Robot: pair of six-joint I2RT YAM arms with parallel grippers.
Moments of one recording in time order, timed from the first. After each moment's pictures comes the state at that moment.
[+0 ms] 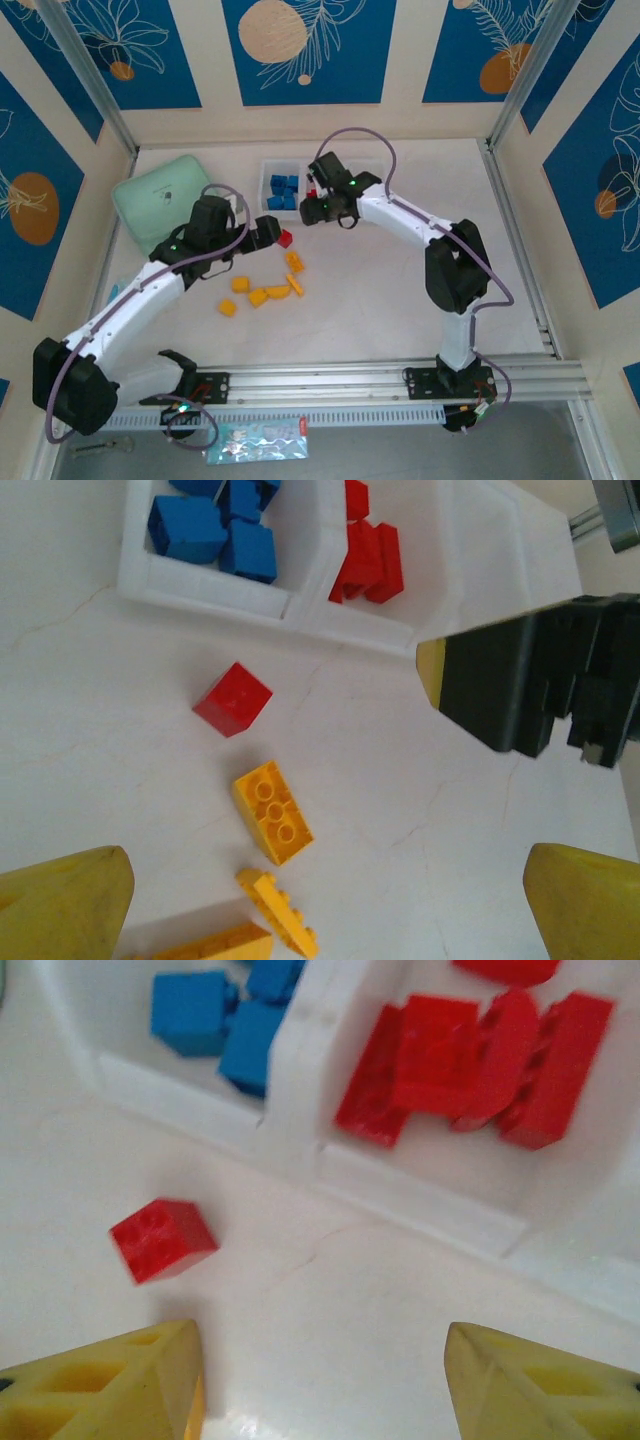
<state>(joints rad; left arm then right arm) -0.45 1.13 0.89 -0.46 0.15 -0.67 0.66 1.93 1.62 -0.72 0.02 0.29</state>
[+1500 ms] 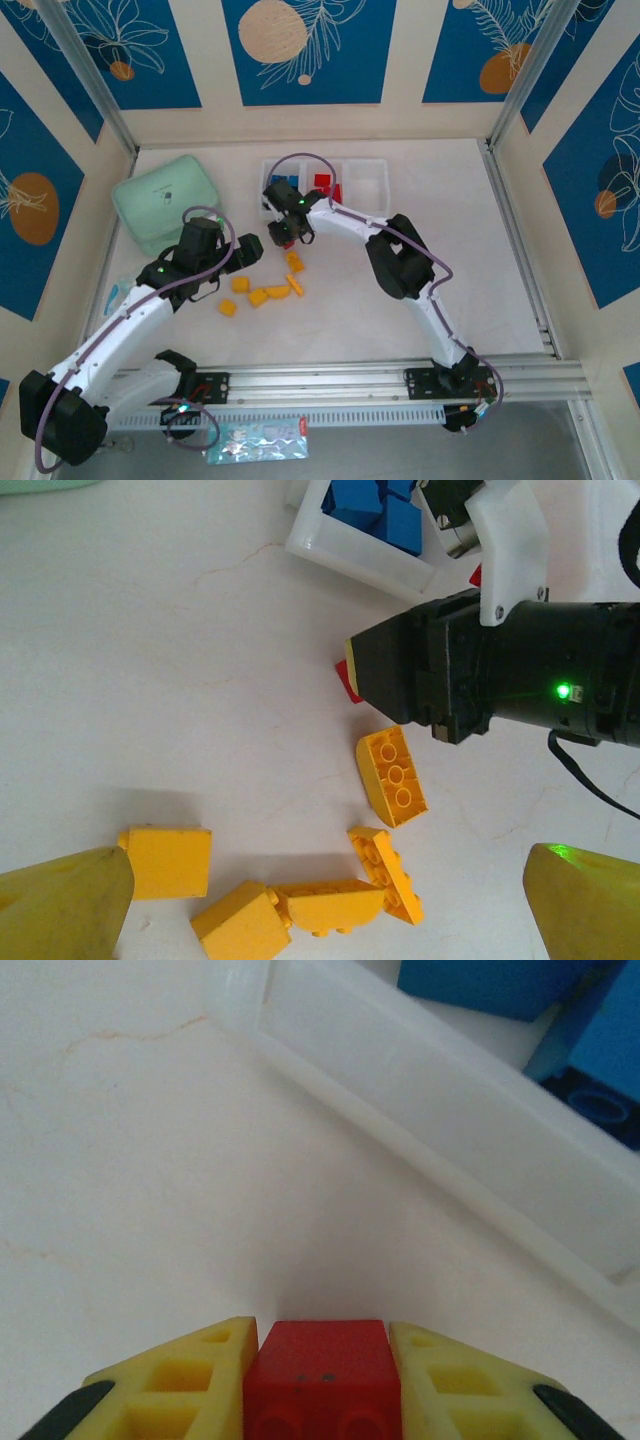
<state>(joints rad) -0.44 0.97 0.77 -0.58 0.00 -0.73 0.79 2.29 1.88 -0.68 0.02 0.19</state>
